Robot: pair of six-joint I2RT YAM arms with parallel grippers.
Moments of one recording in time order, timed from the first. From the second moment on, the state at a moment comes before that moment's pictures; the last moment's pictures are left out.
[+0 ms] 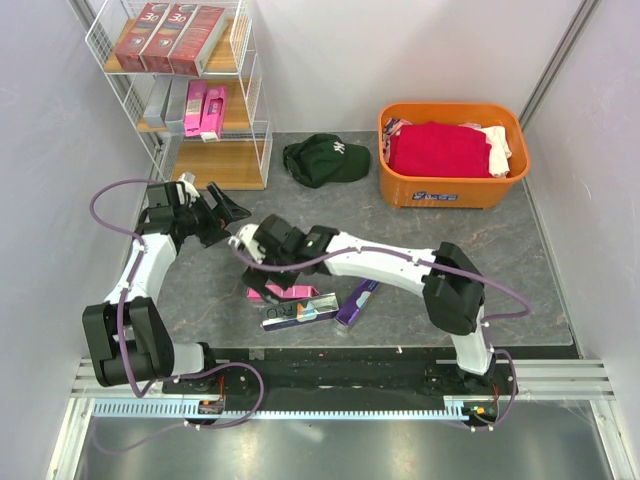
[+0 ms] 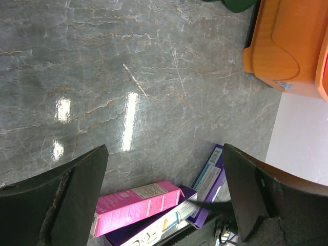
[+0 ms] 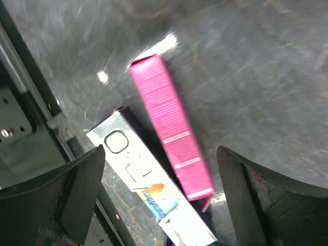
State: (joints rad) left arm 0.15 1.33 0.90 -0.35 0.58 -0.56; right arm 1.07 1.98 1.67 -0.59 -0.12 0.04
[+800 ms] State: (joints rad) left arm 0.17 1.33 0.87 -0.35 0.58 -0.56; right arm 1.14 2.17 1.68 -0.52 0.05 -0.01
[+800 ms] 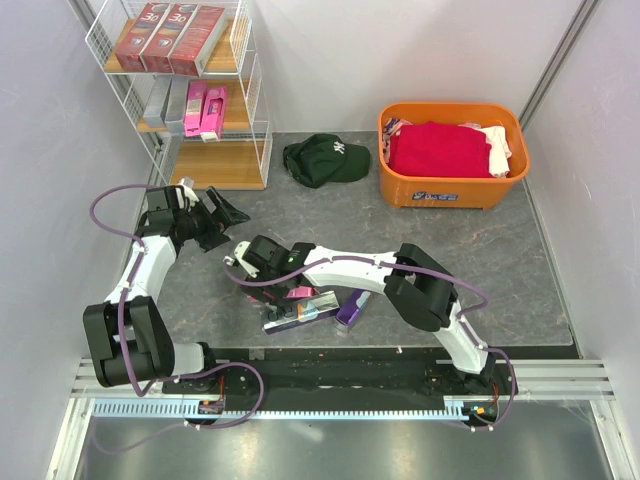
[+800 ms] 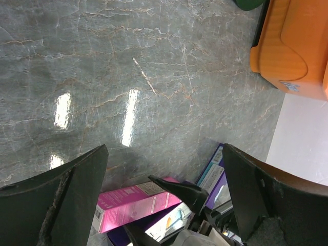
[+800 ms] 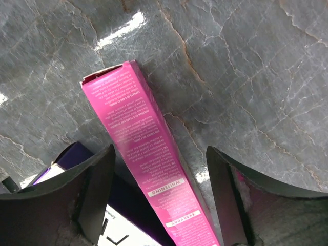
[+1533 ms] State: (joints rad) left arm 0.18 1.28 0.89 -0.37 0.58 -0.56; right arm 1.00 2.07 1.73 -0.52 -0.03 0.04
